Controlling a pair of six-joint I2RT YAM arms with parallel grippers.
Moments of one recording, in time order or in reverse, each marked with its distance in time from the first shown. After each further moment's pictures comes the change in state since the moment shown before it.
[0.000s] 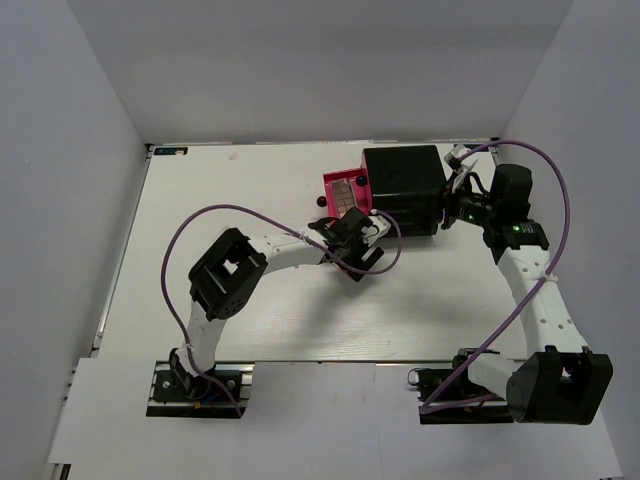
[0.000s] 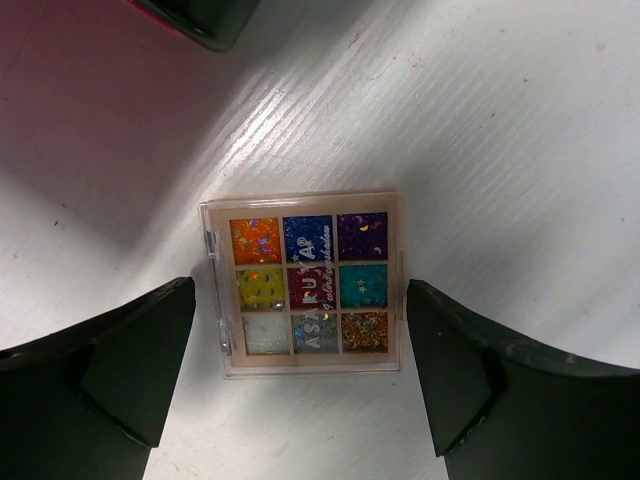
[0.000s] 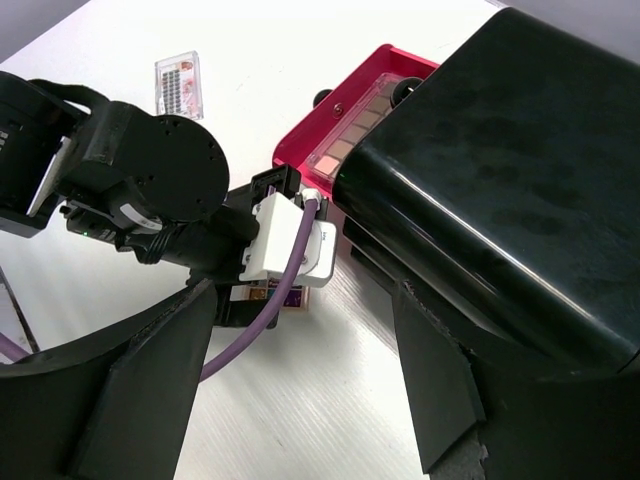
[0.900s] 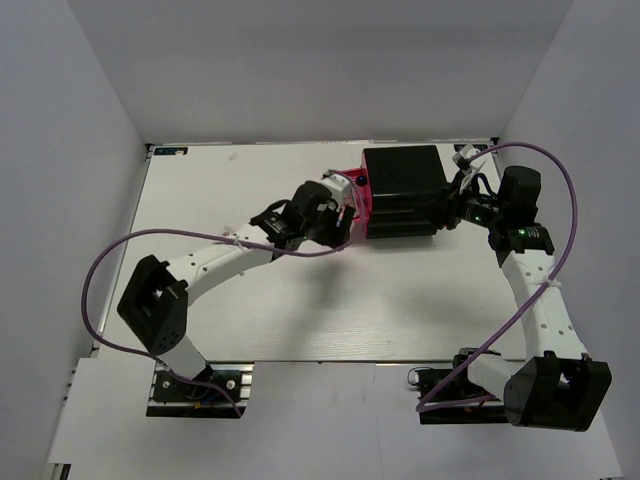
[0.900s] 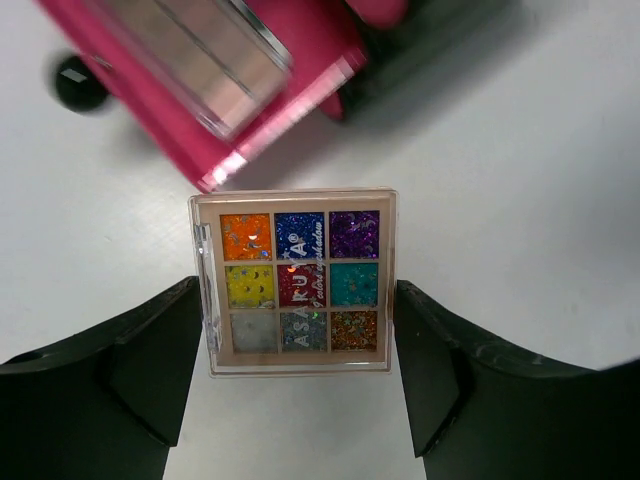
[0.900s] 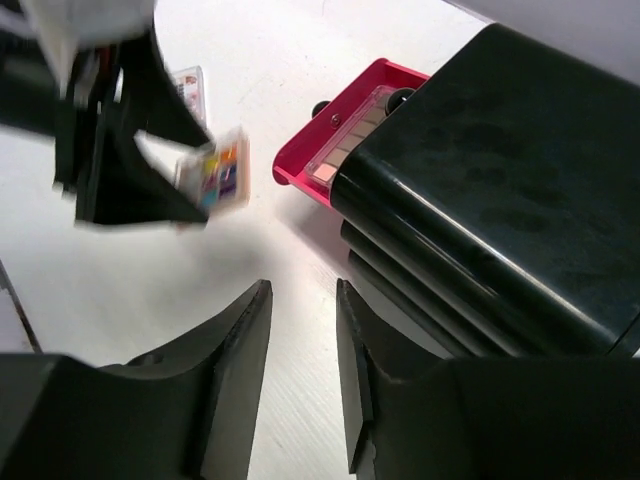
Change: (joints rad) left arm 0.084 -0.439 -0.192 0.042 0.000 -0.209; right arm -0.045 -0.027 -0.014 0.023 -0.048 0.012
